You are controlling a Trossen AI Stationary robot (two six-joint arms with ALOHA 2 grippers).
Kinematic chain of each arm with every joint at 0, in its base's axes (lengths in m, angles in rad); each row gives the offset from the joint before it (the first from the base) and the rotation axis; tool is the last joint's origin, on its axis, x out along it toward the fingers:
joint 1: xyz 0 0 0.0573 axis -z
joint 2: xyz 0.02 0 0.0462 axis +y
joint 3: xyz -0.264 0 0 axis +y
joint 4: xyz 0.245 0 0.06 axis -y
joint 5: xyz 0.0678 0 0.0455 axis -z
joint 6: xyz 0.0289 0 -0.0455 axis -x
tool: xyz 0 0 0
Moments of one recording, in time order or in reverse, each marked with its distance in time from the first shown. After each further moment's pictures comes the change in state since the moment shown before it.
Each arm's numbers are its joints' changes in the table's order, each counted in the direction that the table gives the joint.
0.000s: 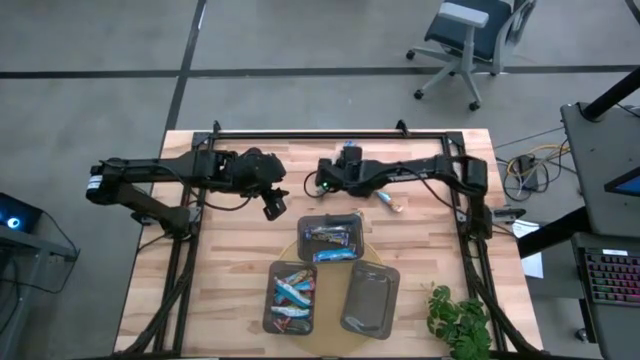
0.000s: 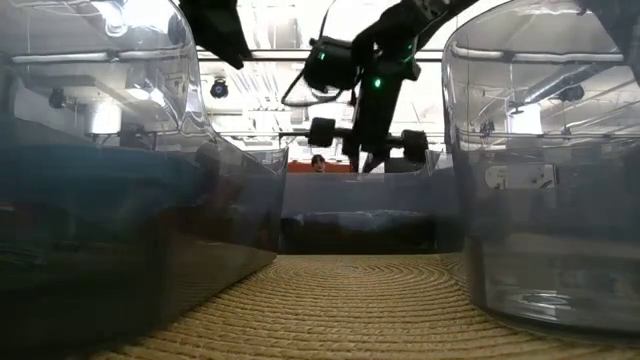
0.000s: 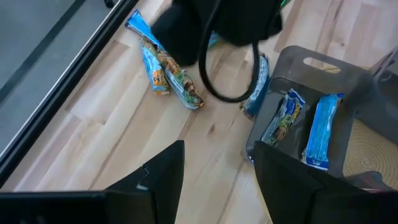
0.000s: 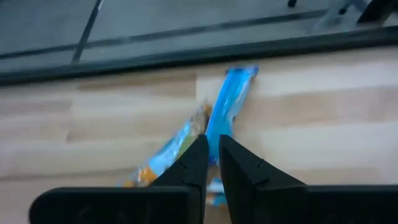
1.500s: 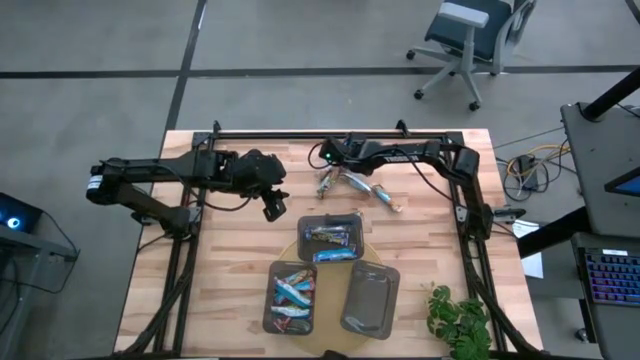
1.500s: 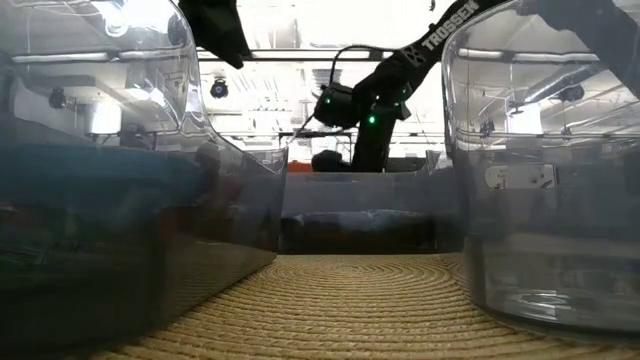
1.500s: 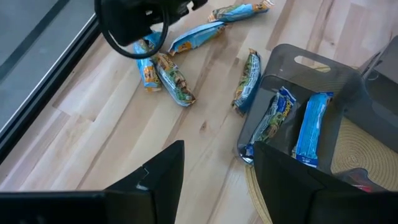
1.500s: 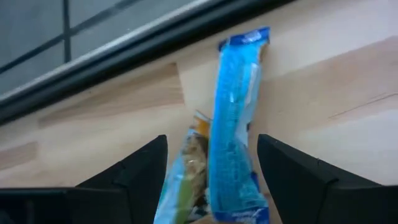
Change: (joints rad) left arm 0.000 0.001 0.000 0.000 0.034 0.021; right arm 0.202 0.086 0.003 0.163 -0.303 -0.105
